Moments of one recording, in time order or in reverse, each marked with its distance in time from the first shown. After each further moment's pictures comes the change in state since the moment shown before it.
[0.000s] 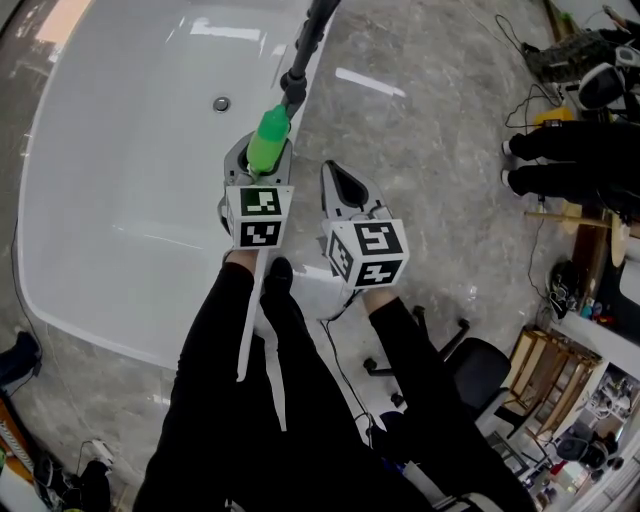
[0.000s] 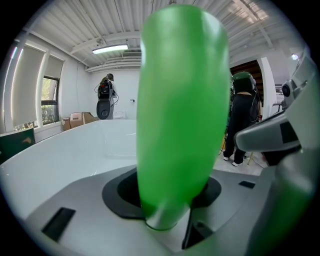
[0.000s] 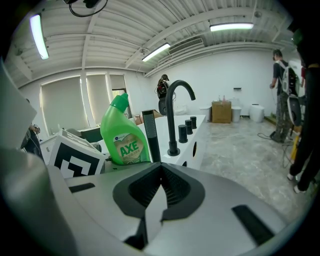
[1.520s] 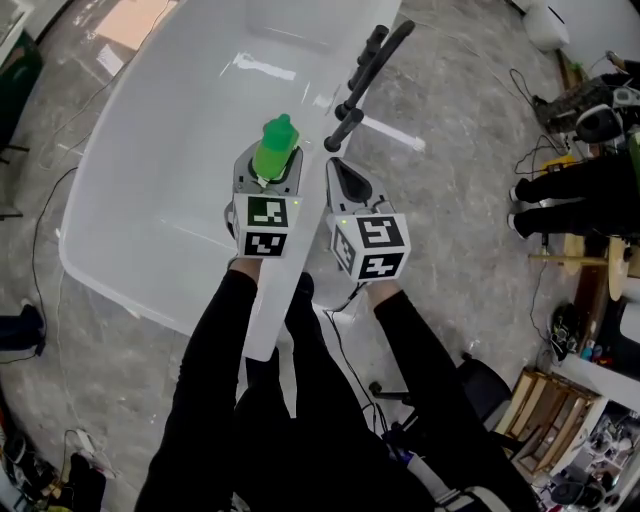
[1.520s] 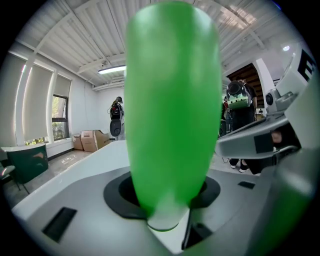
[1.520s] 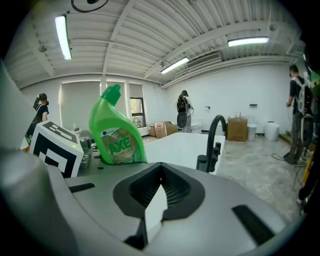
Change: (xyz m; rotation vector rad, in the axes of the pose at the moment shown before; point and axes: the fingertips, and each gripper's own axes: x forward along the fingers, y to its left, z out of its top) left arm -0.135 0.056 0.104 0.058 -0.144 0.082; right arm -0.041 0.115 0.098 -0.129 -0.133 0.114
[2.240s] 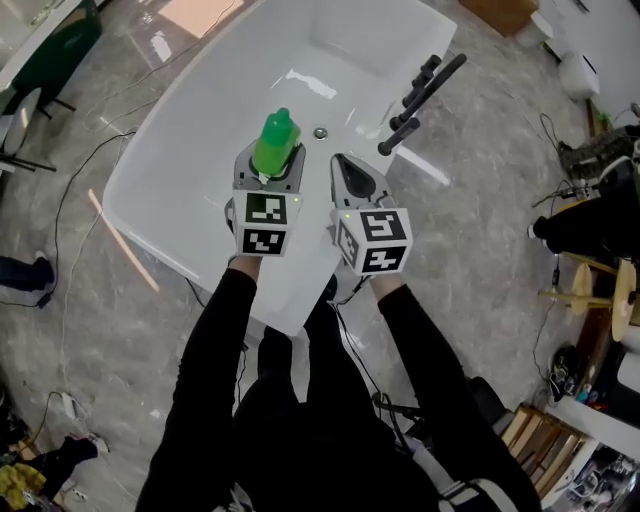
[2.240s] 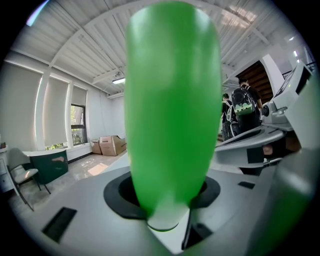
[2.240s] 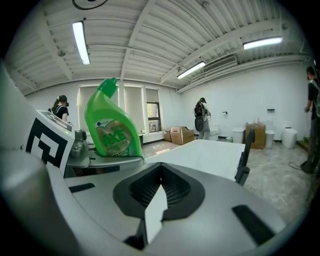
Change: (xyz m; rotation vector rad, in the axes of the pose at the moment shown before) left arm -0.132 0.085 0.030 0.004 -0.045 0.155; right arm -0.013 0.132 0.033 -0.076 -0.058 0.155
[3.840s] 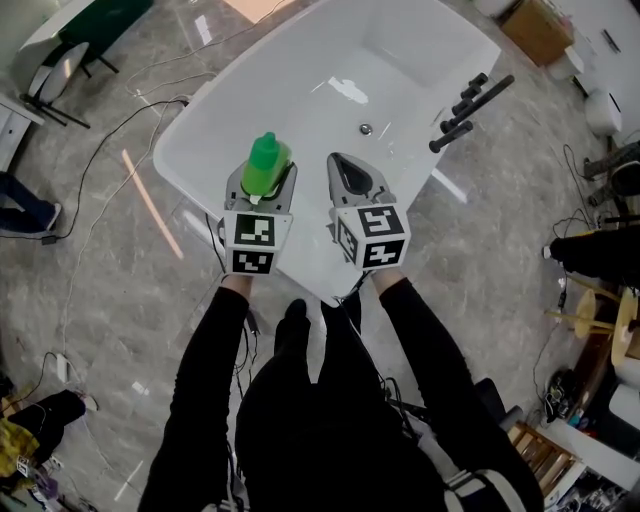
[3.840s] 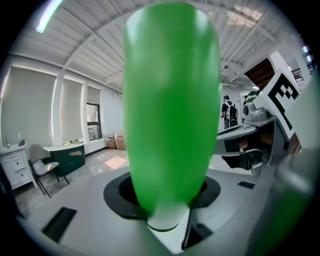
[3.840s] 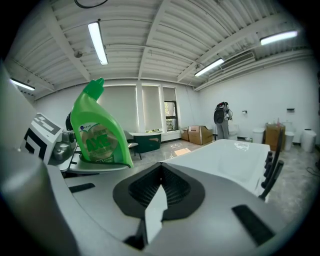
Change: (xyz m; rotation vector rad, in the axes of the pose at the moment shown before) left arm -0.171 0.094 -0.044 -0.028 0.041 0.113; right arm 0.003 0.172 -0.005 -0.067 0.010 0.174
